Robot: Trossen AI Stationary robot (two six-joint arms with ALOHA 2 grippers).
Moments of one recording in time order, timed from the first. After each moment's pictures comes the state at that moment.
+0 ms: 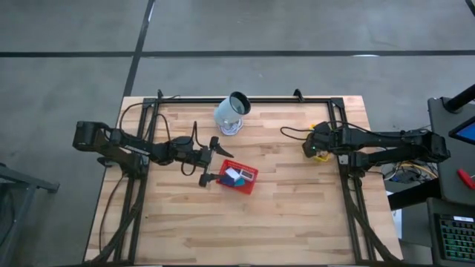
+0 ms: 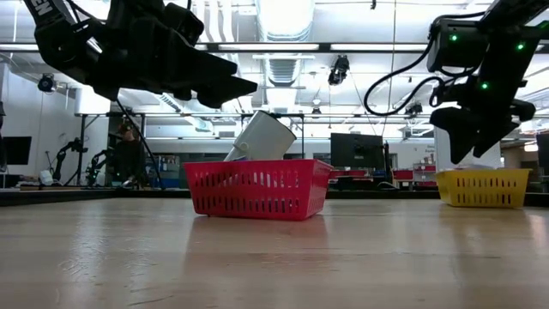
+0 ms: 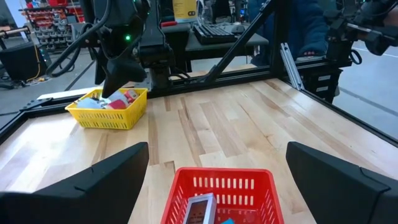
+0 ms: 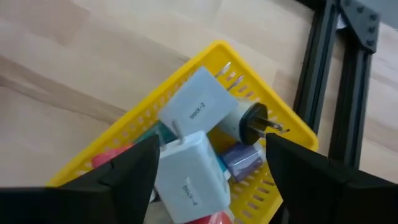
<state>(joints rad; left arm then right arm) 0.06 1.45 0.44 0.85 0.29 0.13 -0.20 0.98 0.57 -0.97 0.59 0.90</state>
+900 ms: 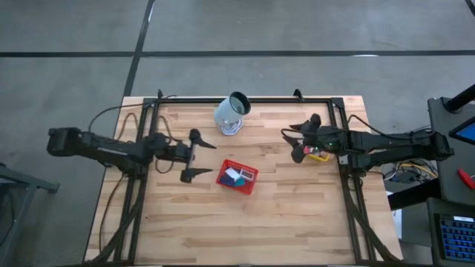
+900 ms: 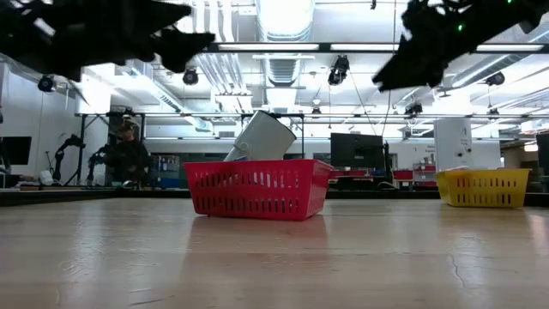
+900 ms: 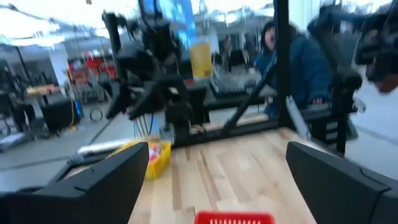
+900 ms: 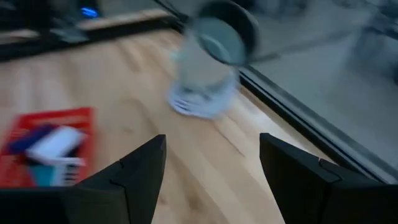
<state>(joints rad) 0.06 1.10 0.30 0.85 0.24 0.14 -0.07 0.85 0.56 -0.19 0.47 0.22</state>
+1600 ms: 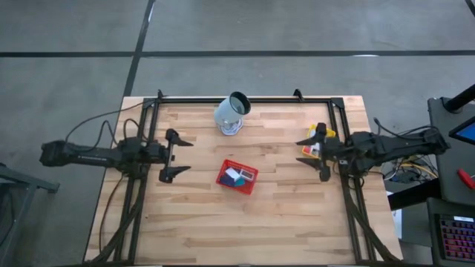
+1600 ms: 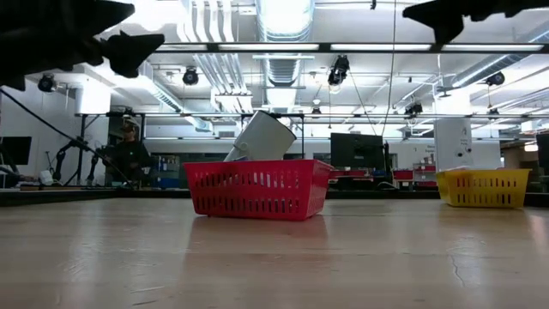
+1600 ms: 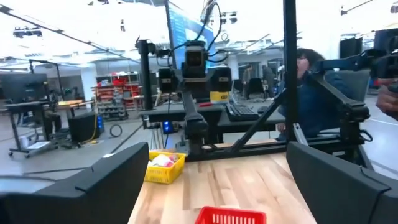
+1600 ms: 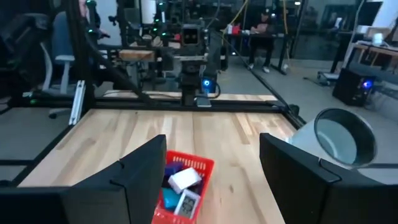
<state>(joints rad) 0.02 0.48 0.07 0.60 0.11 0.08 0.16 0.55 0.51 -0.04 0.20 0.01</state>
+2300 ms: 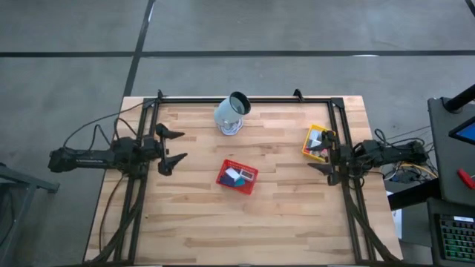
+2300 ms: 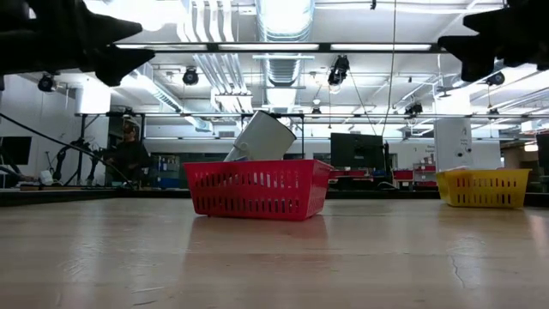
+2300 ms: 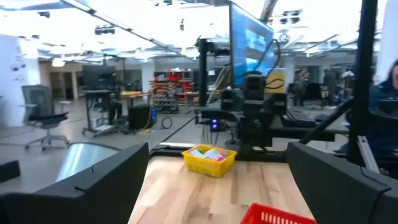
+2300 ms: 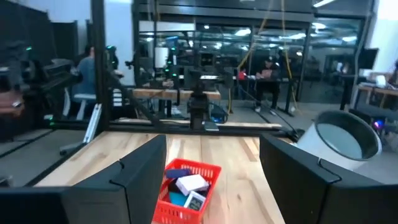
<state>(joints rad) 0.02 0.20 0.06 0.34 -0.14 0.06 0.20 0.01 0.12 0.01 0.20 -0.03</state>
